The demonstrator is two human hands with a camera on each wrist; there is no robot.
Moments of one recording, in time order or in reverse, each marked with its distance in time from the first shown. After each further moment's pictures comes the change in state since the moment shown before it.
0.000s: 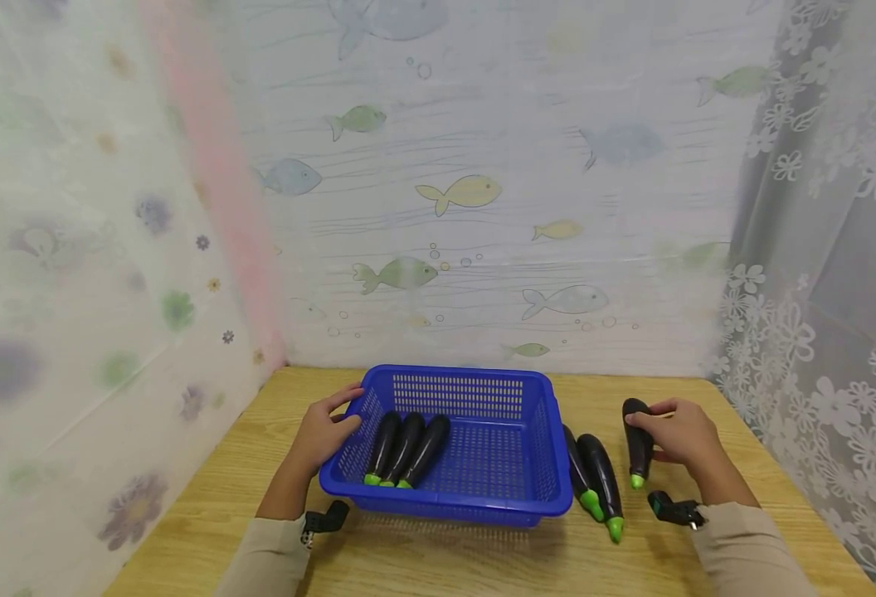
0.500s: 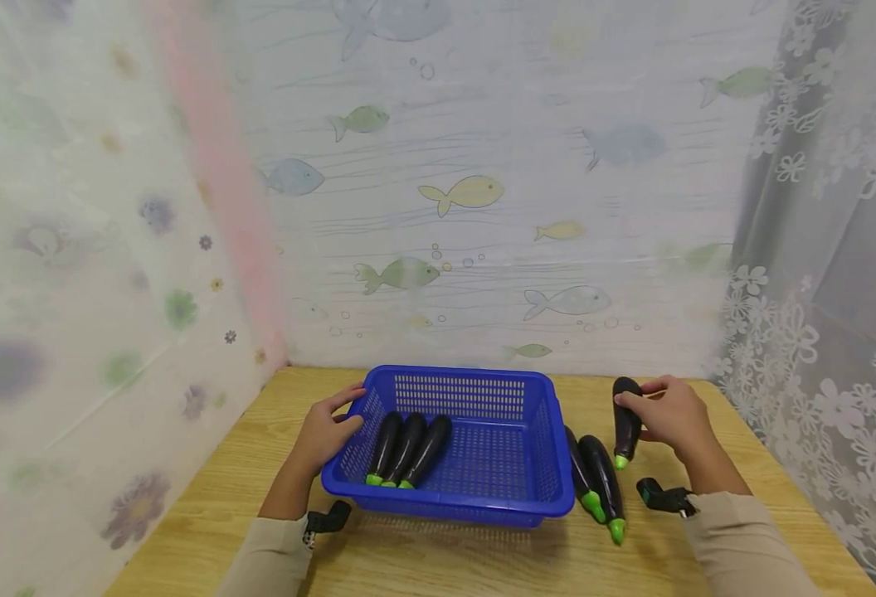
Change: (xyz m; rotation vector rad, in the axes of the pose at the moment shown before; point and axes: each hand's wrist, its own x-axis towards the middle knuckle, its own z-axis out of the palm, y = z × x) left_hand -0.002 0.002 0.001 -0.030 -0.002 -0.006; right_hand -0.005 -0.035 0.008 -0.032 0.077 -0.112
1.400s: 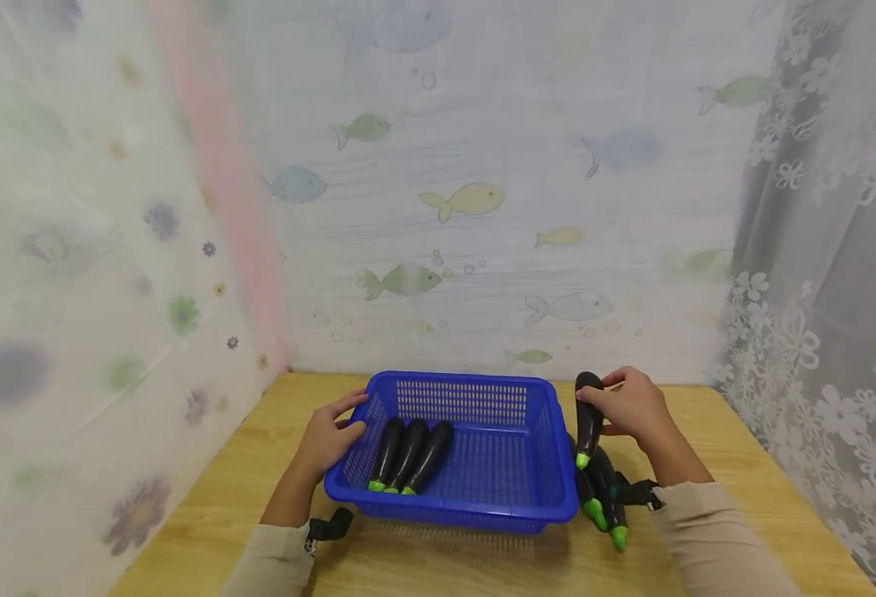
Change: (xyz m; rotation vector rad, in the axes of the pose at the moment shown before) left_hand 0.002 -0.006 0.000 -0.003 -0.004 -0.003; right_hand 0.003 -0.053 0.029 0.050 -0.075 -0.020
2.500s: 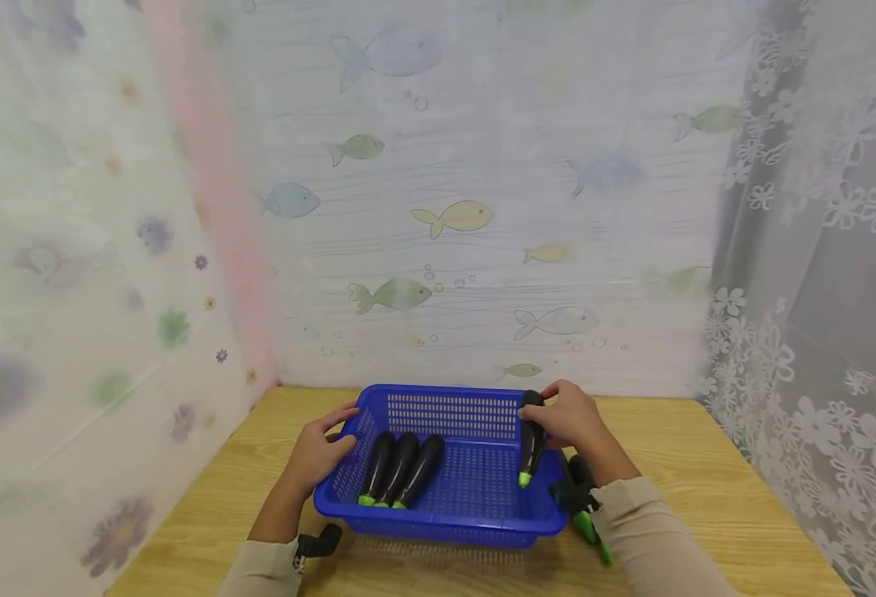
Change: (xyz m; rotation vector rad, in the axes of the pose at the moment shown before) left_hand -0.001 -0.005 0.004 0.006 0.016 -0.020; right_hand 0.014 -0.026 0.058 -0.015 -0.022 0.003
